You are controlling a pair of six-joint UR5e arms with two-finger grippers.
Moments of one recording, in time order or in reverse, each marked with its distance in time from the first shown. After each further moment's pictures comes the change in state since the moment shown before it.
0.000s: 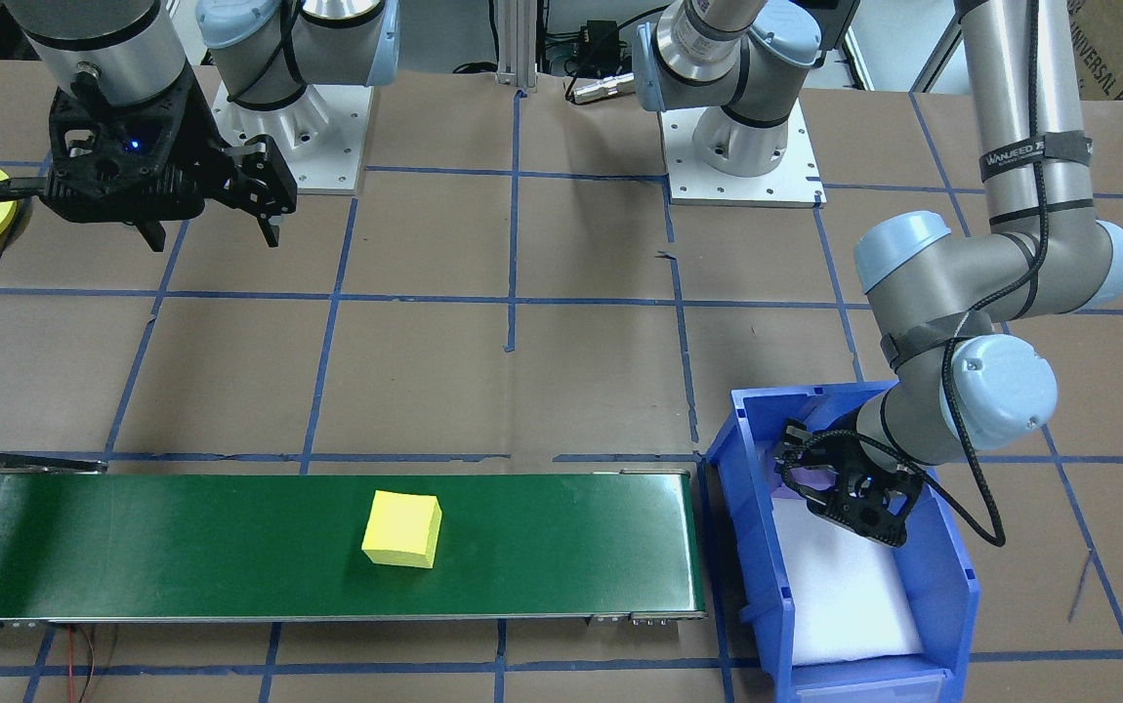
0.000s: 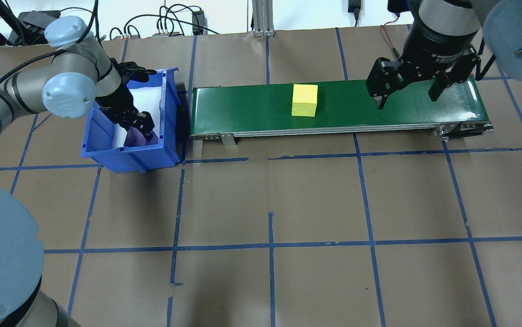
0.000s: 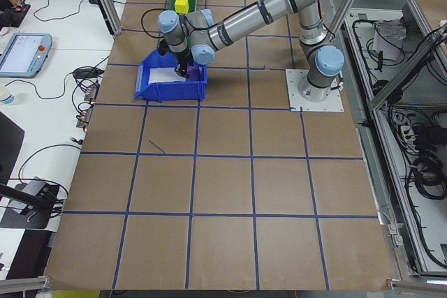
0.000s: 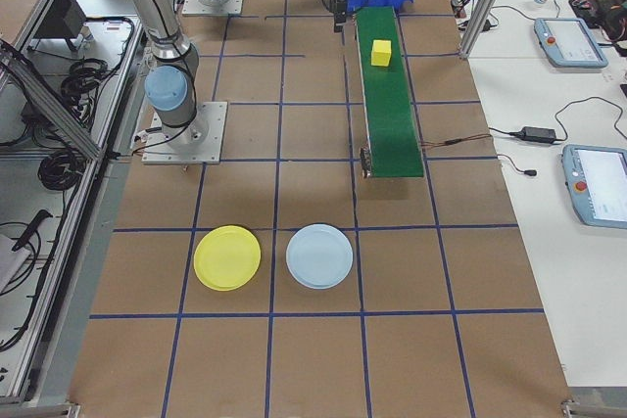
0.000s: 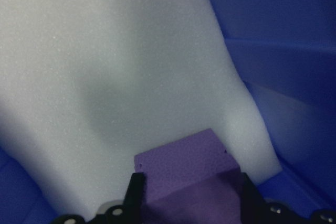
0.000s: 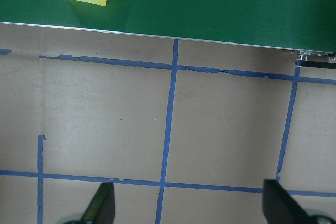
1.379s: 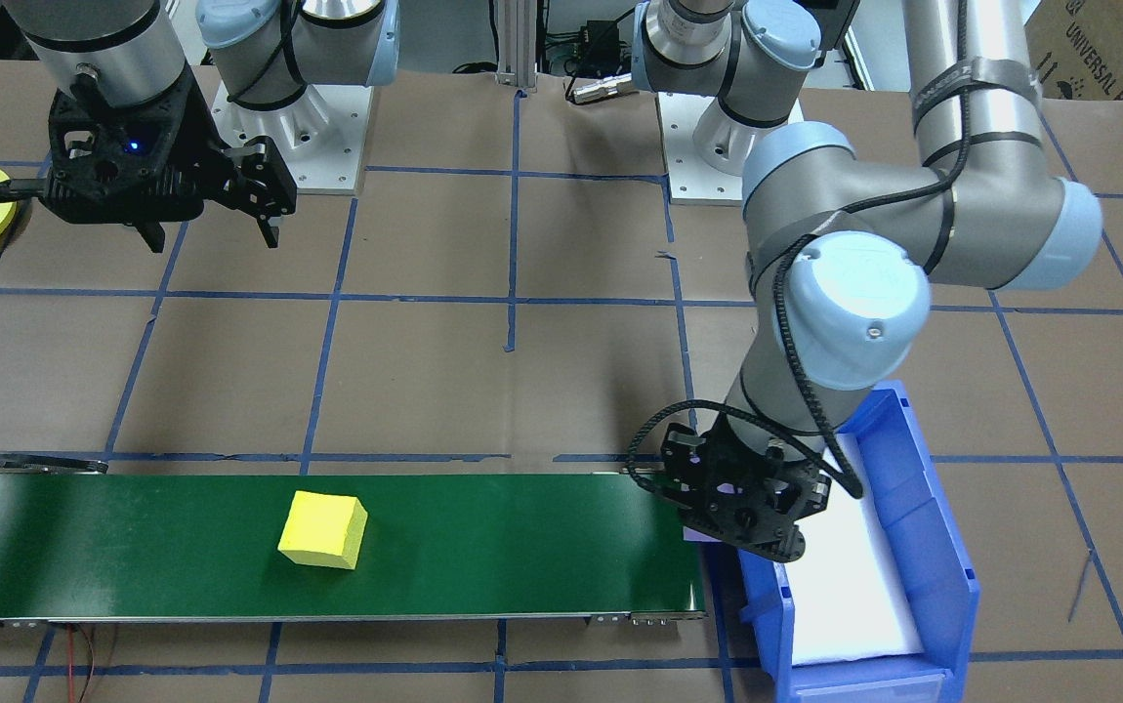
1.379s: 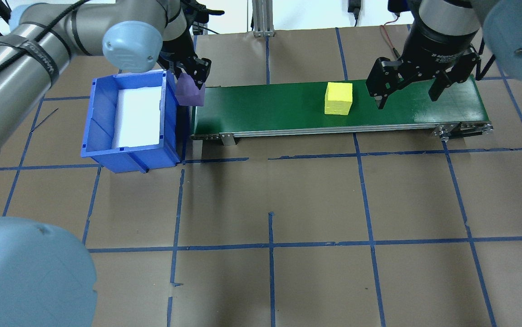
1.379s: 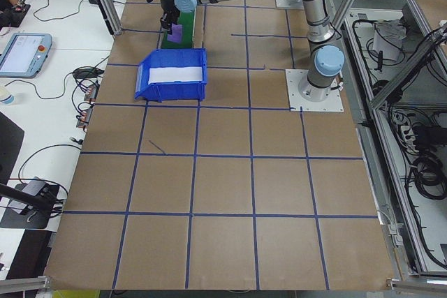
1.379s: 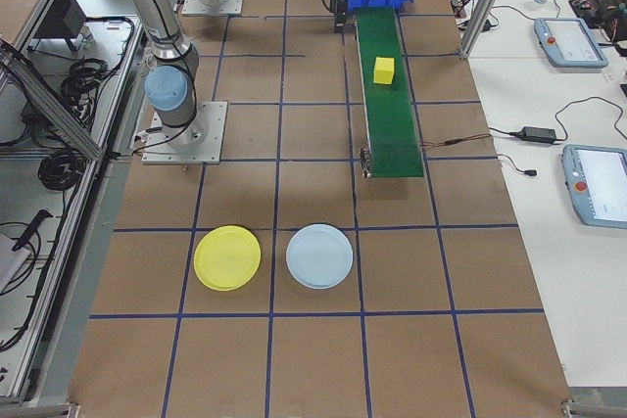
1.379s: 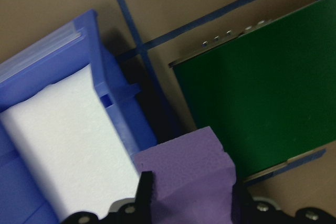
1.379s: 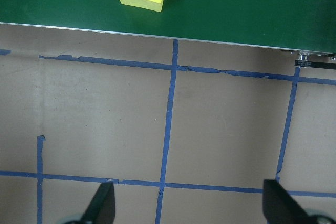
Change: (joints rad) left arm -0.296 -0.049 0.262 0.003 0.052 -0.339; right arm -0.001 0.001 0.000 -0.001 0.000 -0.001
